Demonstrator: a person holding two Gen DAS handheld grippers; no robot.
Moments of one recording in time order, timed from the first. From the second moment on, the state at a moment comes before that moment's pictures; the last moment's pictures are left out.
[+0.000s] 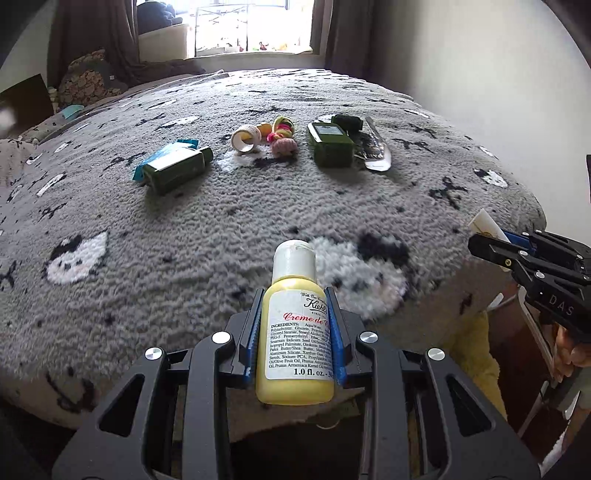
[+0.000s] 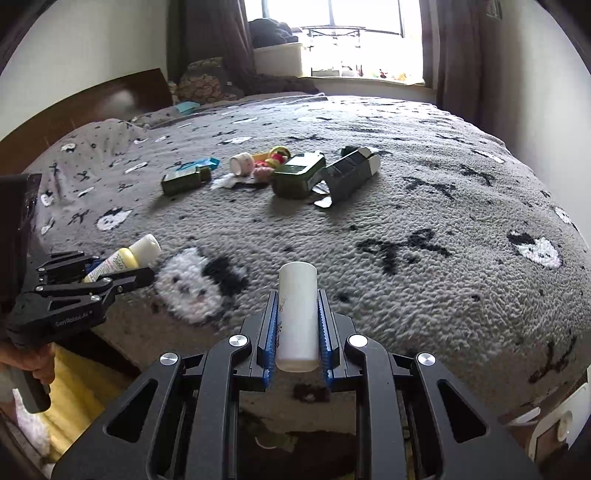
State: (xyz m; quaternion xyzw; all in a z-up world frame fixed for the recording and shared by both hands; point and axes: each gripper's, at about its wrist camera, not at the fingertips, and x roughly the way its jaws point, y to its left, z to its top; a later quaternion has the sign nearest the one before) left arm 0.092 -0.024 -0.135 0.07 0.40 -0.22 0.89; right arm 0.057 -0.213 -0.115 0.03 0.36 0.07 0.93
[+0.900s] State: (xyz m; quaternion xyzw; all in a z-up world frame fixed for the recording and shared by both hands) left arm 0.000 -0.016 -0.259 0.04 0.54 -0.25 0.80; right arm -0.002 -0.155 -0.236 0.06 0.52 0.13 0.84
